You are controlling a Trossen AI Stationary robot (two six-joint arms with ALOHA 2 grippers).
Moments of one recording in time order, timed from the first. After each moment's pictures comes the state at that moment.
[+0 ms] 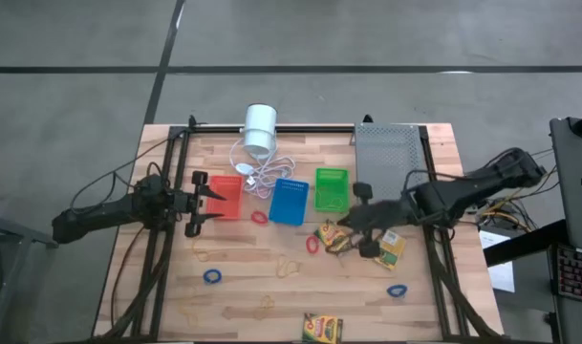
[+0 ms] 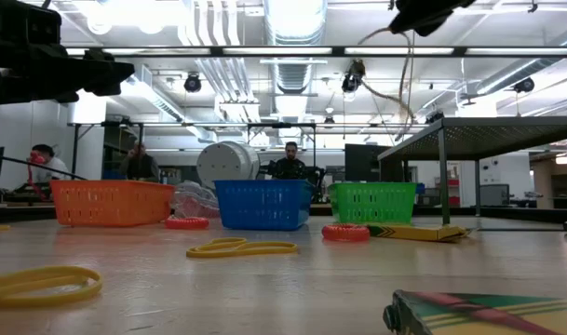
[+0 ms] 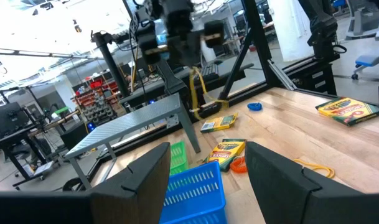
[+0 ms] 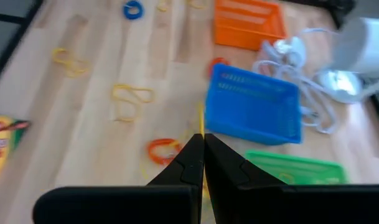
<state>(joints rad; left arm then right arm) 0.24 0.04 0.00 0.07 0.41 0.39 0.31 1.21 1.04 -0.56 0.29 0.11</state>
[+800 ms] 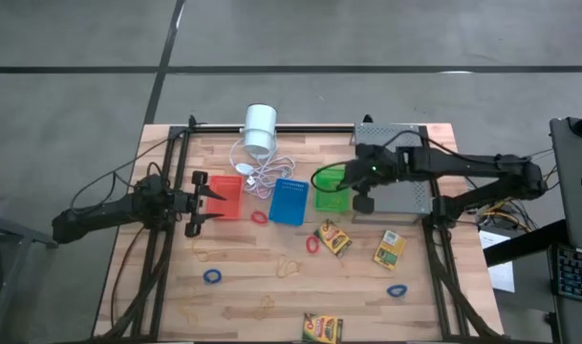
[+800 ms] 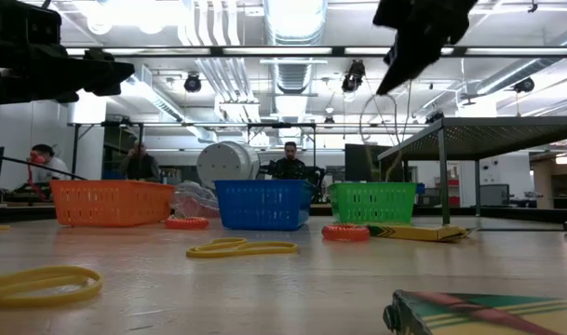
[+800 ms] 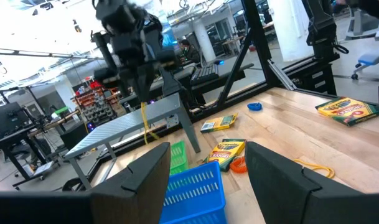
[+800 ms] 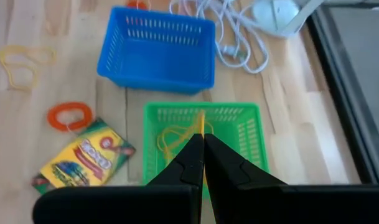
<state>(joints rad) 0.24 0.04 0.00 0.07 0.41 0.39 -0.17 1.21 1.03 -0.68 0.04 -0.10</state>
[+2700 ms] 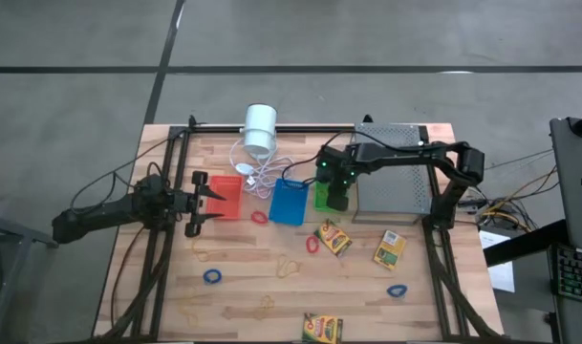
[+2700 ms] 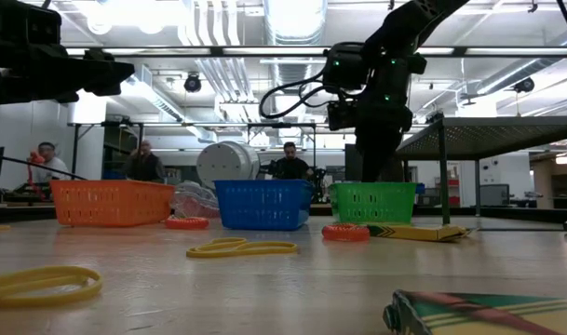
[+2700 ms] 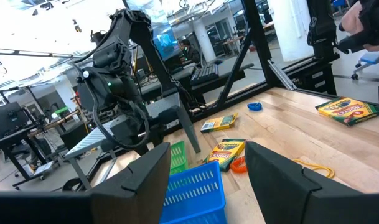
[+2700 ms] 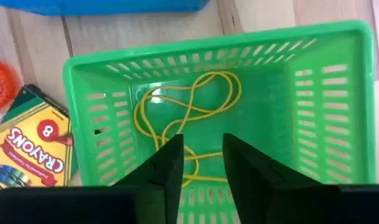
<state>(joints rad) 0.24 0.04 0.00 0.07 0.41 0.39 -0.30 1.73 1.16 -0.72 -0.11 -0.08</state>
